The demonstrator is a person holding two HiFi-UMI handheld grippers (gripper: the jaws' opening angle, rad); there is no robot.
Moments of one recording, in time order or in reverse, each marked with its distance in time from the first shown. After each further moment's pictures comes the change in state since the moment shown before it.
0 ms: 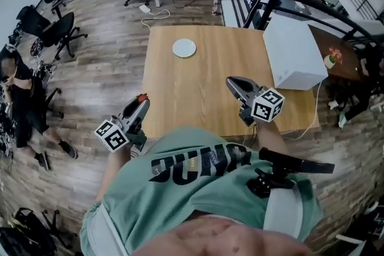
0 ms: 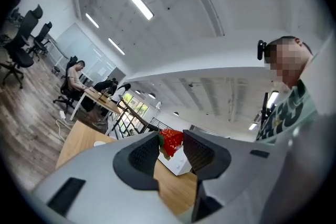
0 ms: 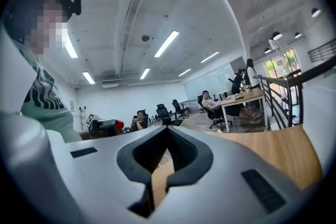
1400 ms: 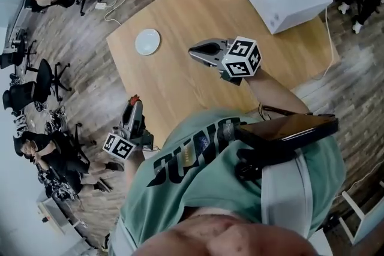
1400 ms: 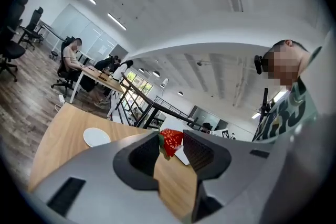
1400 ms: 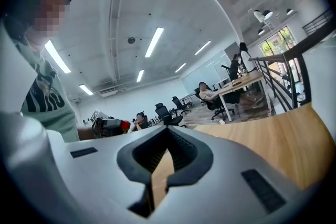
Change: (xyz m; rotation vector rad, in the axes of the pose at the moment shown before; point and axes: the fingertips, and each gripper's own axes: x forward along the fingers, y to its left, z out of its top) left arm 0.207 0.061 -0.050 -0.040 0.243 0.058; right arm 0.039 -0.181 -0.025 0.166 0.040 0.094
